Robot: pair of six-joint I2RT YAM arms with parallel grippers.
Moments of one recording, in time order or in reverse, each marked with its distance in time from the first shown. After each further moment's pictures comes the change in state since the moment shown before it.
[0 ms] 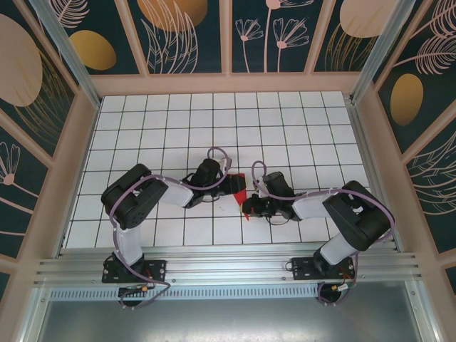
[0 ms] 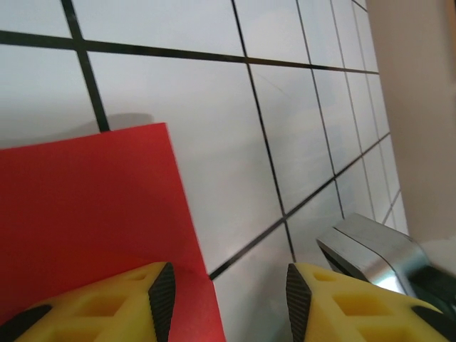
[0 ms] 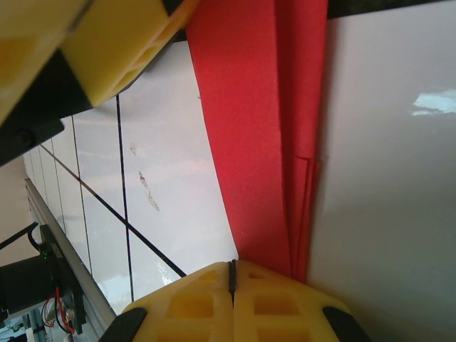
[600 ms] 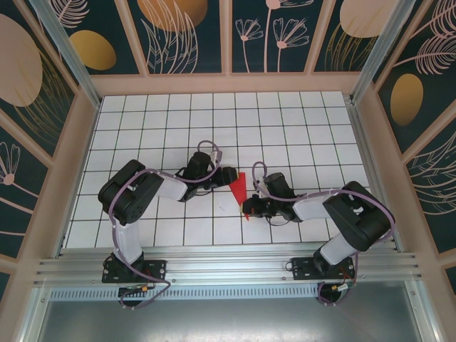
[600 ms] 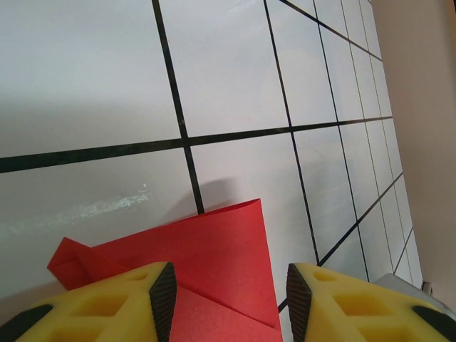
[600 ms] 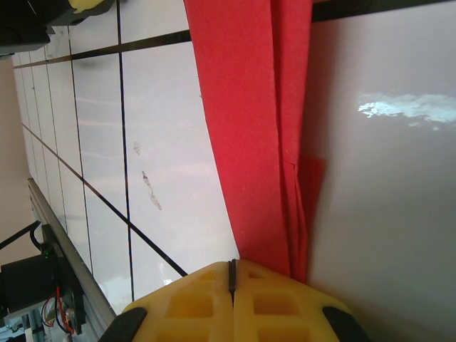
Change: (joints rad) left arm 0.111 0.009 0.005 0.004 0.022 0.026; right arm 0.000 -0.005 -0.020 0.034 0.001 0.000
